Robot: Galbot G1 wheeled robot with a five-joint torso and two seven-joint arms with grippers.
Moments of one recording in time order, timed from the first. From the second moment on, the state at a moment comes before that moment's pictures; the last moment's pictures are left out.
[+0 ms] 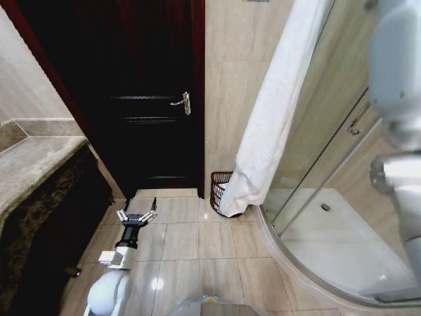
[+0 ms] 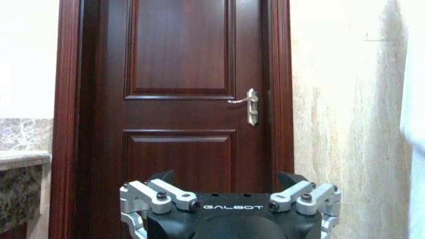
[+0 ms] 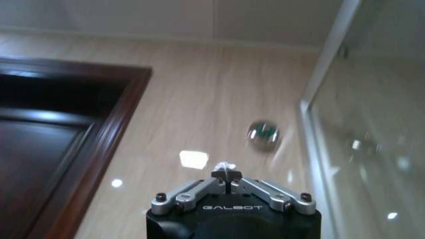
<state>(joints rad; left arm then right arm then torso) 1.68 -1.48 -0.76 -2.12 -0.22 -0.24 0.14 0.80 1.16 -0.03 0.91 0.63 -0.20 0.01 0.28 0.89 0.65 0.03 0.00</state>
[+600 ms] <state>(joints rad) 1.64 -1.47 -0.74 -2.11 -0.25 -0.26 0.13 0.97 1.20 -0.12 0.76 0.61 -0.22 -0.04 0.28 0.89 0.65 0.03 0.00</state>
